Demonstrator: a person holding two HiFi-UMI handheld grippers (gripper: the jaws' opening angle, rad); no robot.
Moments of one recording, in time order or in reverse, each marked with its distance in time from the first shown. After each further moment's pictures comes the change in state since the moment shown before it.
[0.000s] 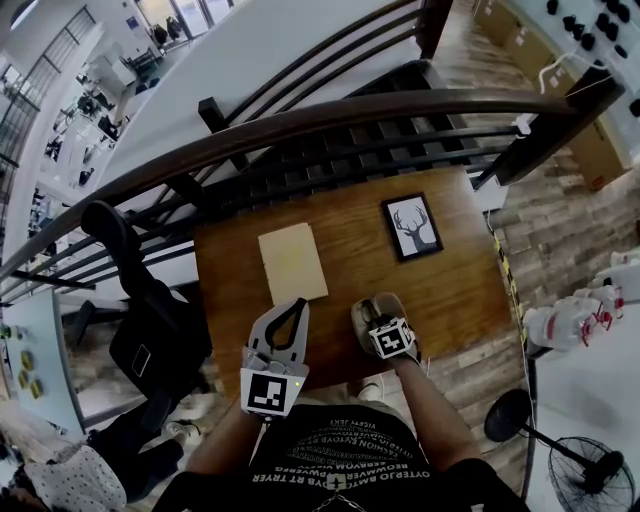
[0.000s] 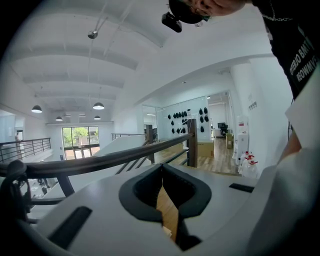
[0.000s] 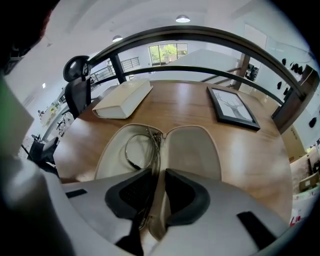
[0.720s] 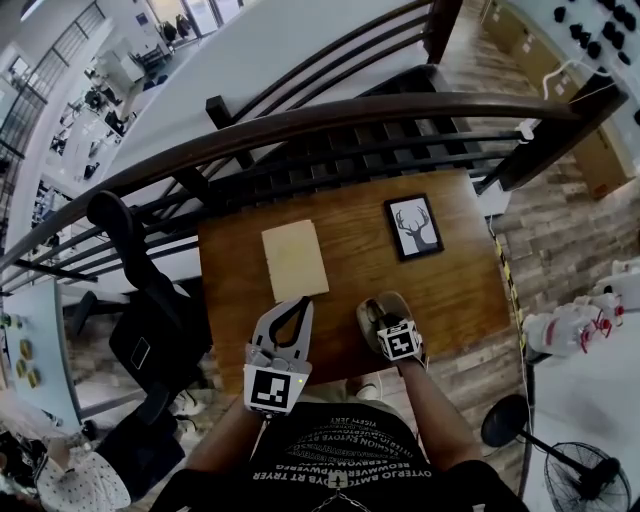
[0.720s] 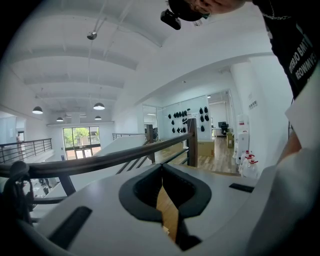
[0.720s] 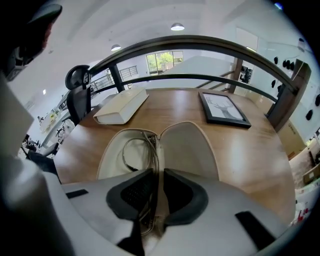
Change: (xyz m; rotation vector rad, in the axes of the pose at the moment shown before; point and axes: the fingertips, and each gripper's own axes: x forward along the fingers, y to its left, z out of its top) left arm -0.007 -0.012 0.001 -0.002 0.011 0.012; right arm -0.013 -0.015 -0.009 0.055 -0.091 -0.007
